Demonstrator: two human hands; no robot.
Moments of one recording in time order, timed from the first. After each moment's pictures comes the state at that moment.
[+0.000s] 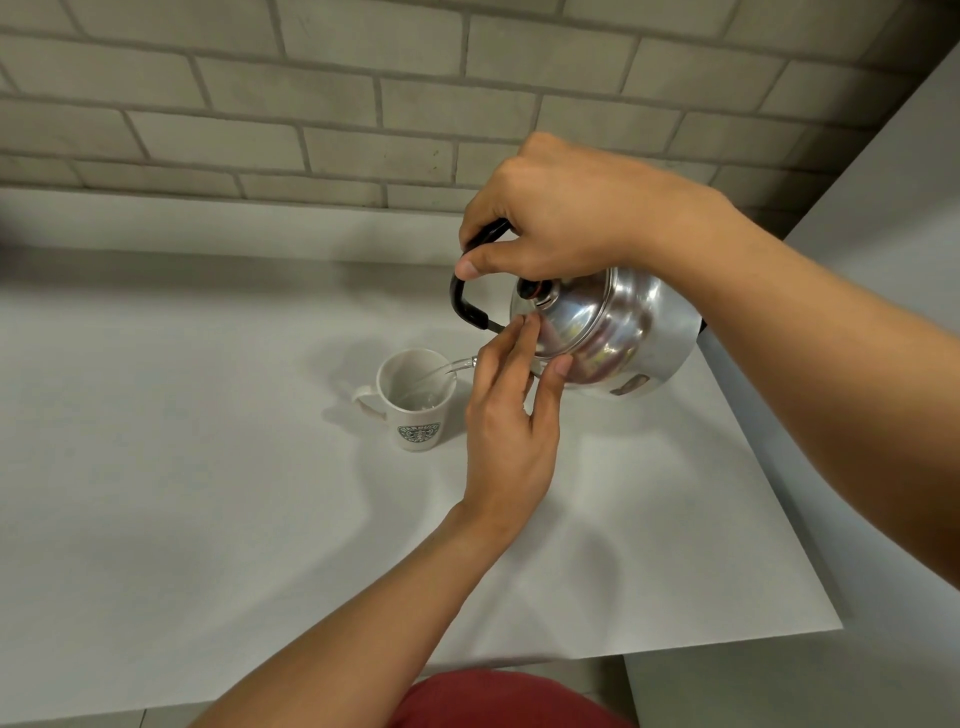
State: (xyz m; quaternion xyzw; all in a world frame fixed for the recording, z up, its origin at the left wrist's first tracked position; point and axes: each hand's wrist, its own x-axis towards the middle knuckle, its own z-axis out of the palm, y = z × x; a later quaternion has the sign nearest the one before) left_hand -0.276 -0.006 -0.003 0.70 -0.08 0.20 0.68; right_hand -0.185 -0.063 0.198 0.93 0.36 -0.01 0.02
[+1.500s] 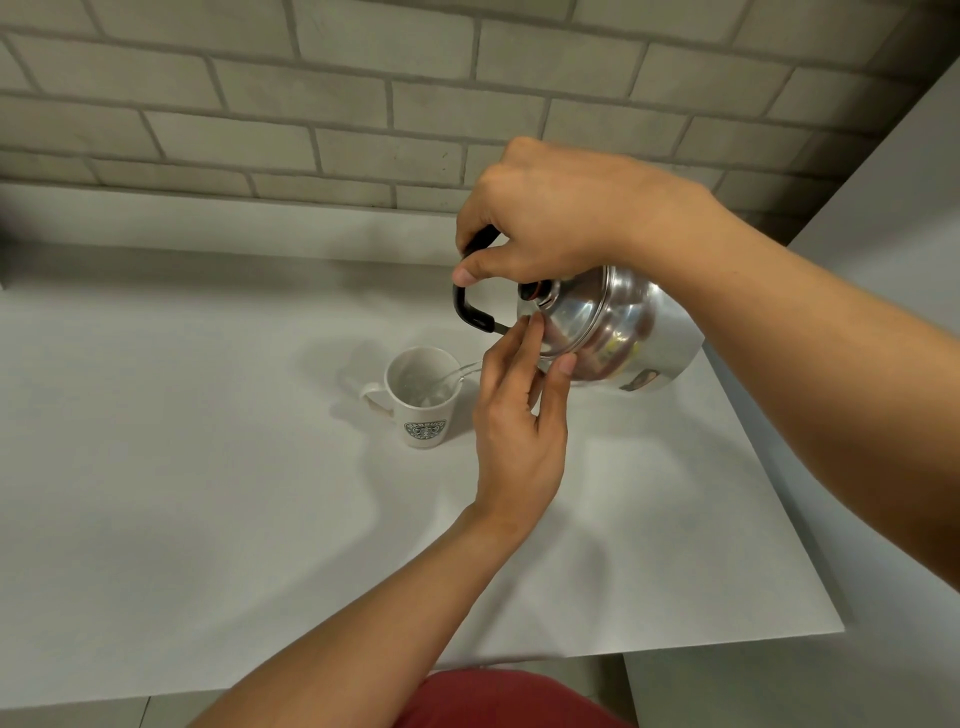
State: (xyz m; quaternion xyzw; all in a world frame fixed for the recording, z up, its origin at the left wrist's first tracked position) left_hand -0.279 -0.010 -0.002 0.66 -0.06 0.23 0.71; right_hand -0.186 -0.045 0.199 0.93 0.35 -0.03 0.05
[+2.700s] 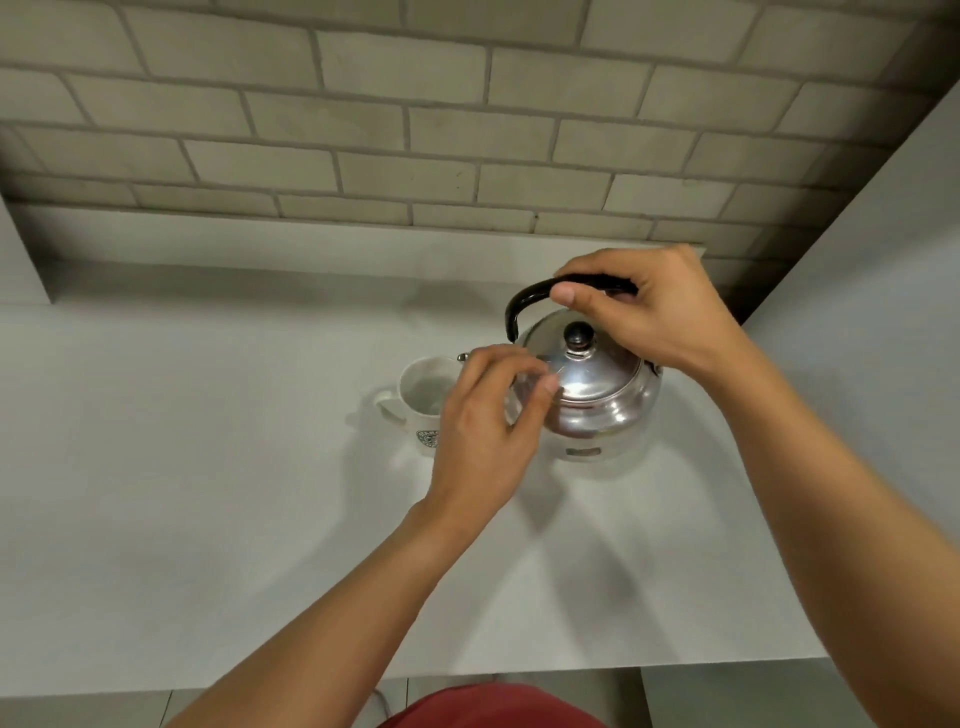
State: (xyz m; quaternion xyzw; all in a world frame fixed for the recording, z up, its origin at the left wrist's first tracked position) left_hand -0.275 0.039 0.002 0.79 -0.13 0.23 0.55; right_hand -0.213 -0.142 0.114 0.91 0.24 0.18 -0.29
